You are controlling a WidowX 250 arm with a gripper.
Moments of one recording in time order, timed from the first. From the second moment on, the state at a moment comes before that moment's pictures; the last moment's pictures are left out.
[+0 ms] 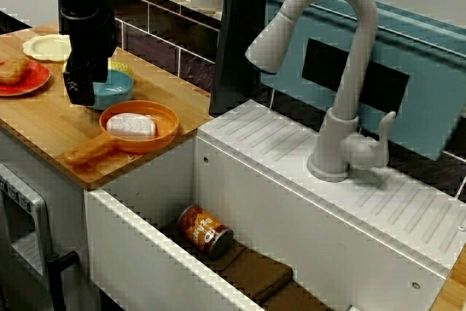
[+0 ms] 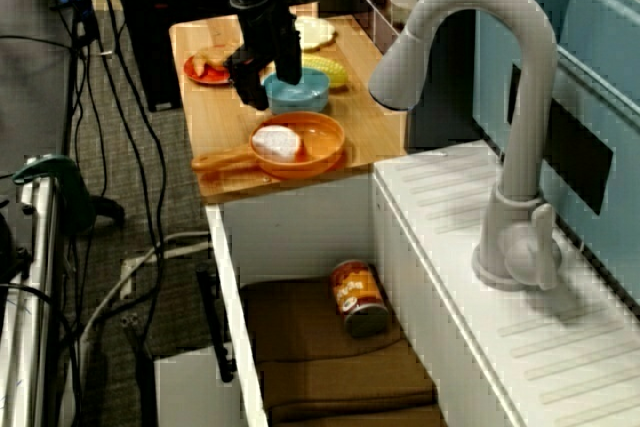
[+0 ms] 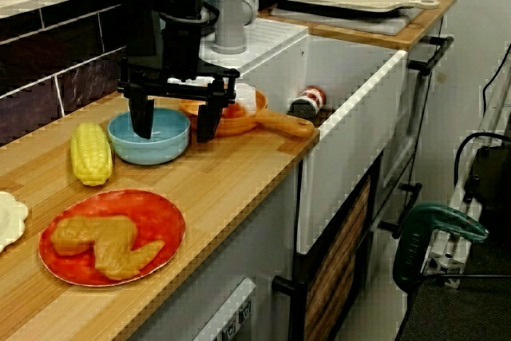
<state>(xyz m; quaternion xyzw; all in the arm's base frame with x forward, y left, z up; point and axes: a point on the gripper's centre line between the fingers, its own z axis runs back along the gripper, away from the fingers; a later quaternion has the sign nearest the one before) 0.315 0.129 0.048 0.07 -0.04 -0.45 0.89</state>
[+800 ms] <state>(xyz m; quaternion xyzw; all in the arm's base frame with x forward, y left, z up) 0.313 0.132 0.037 0.06 -0.02 -0.44 0.90</state>
